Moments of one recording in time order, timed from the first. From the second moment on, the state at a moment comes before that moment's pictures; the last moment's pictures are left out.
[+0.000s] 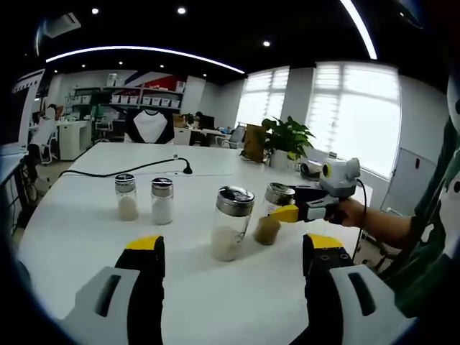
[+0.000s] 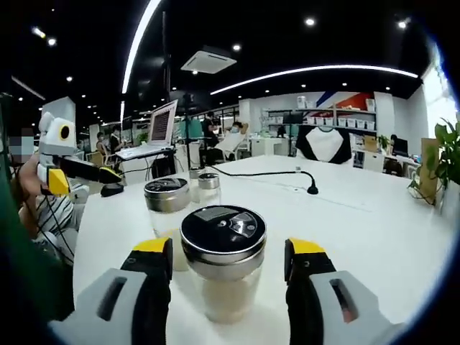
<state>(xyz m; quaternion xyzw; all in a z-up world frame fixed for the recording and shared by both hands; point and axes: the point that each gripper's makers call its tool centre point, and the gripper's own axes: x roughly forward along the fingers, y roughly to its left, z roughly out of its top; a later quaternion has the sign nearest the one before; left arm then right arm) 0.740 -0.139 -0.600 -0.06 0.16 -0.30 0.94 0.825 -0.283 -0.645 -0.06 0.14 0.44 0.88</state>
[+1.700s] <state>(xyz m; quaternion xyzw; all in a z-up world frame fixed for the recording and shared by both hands) 0.740 -0.137 -0.601 -0.07 0.16 -0.30 0.94 0.820 -0.269 -0.649 -0.06 0.12 0.54 0.83</state>
